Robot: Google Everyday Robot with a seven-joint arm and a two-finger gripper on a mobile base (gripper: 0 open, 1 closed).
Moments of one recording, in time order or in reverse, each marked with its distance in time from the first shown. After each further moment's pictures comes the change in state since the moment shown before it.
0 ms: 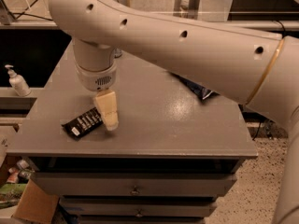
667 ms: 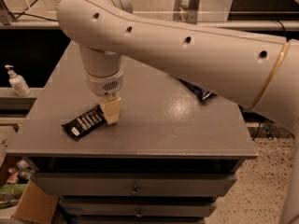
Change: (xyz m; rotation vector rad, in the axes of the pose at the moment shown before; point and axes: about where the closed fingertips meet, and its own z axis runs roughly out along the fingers) arm 0.019 0.016 0.011 -0.037 0.041 0.024
